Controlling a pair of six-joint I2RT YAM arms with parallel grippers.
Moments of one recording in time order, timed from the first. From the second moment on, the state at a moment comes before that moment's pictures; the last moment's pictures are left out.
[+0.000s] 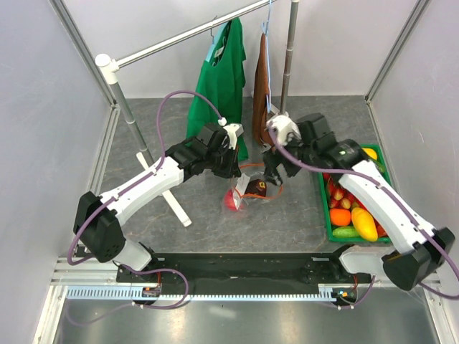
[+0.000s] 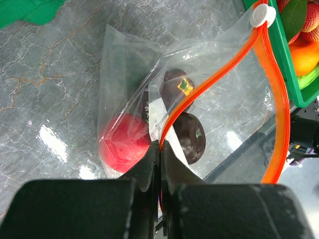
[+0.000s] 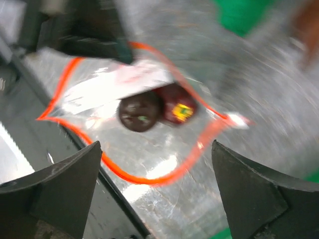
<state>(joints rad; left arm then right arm) -0.71 1.50 1.27 -0.55 0.19 -0.38 0.56 1.29 1.34 -0.84 -0.38 -0.14</state>
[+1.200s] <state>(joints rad) -0.71 1.37 1.40 -0.61 0.13 -0.34 0.37 1.12 1.32 -0.79 -0.60 0.31</state>
